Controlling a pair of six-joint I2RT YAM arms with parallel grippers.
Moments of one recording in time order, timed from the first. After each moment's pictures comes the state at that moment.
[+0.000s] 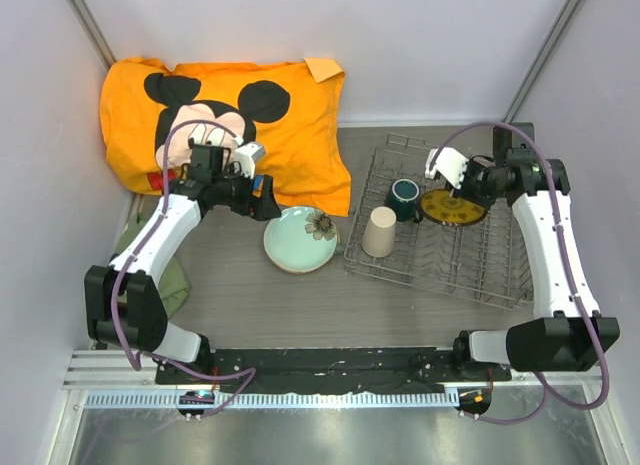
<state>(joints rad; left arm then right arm) -0.19 1.46 1.18 -0.54 0.57 0.09 -0.01 1.32 1.46 -1.12 -0.26 -1.23</state>
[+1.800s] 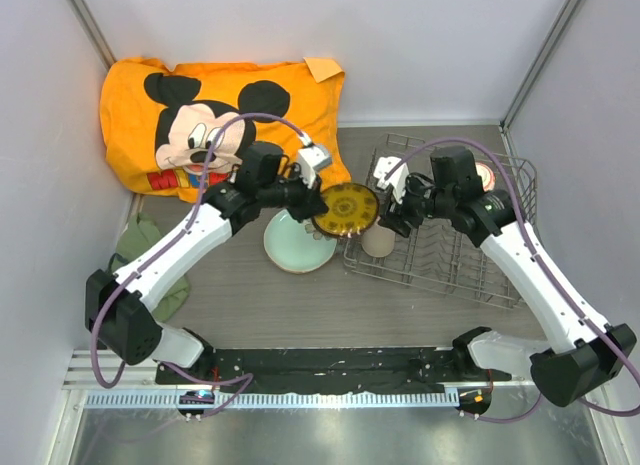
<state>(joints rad) -0.65 1.44 1.31 -0.42 0.47 0.14 0.43 1.19 1.26 -0.75 -0.48 -0.65</state>
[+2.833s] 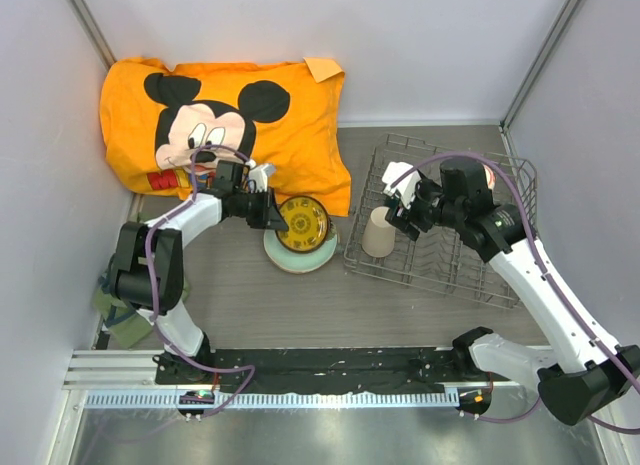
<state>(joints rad) -0.22 1.71 1.08 -0.34 0.68 -0.18 0.43 1.07 1.18 -0.70 -0.31 -0.65</state>
